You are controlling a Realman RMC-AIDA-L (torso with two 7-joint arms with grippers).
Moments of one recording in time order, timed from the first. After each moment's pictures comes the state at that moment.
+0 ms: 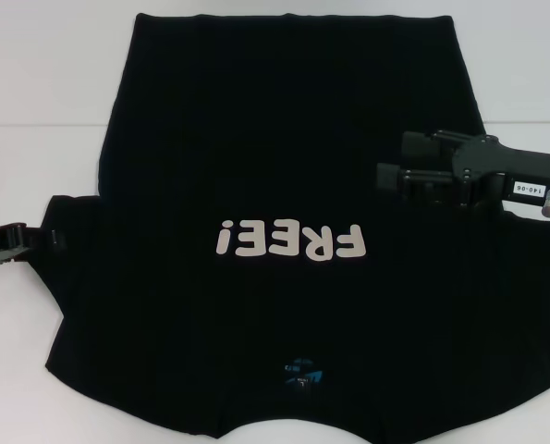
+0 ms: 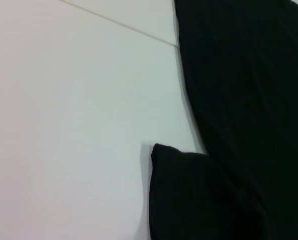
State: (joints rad) left arm -0.62 -1.92 0.53 0.62 2.49 1.14 -2.34; right arm 0.67 2.06 -0.57 -0.66 -1.96 -1.52 1.53
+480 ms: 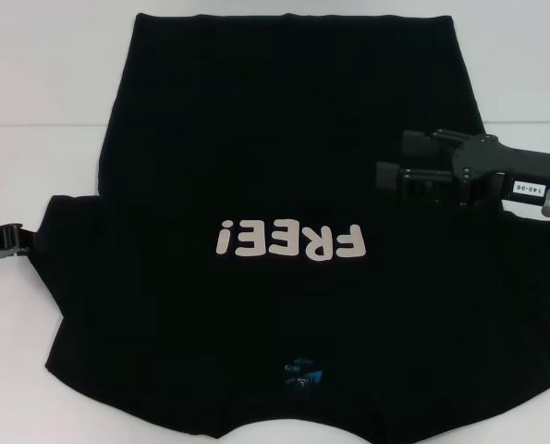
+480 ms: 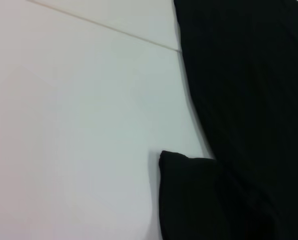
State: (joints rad) left arm -0.62 -1.93 0.54 0.62 2.49 1.11 -2.31; right arm 0.67 2.06 -0.57 -0.66 -1.96 -1.53 1.53
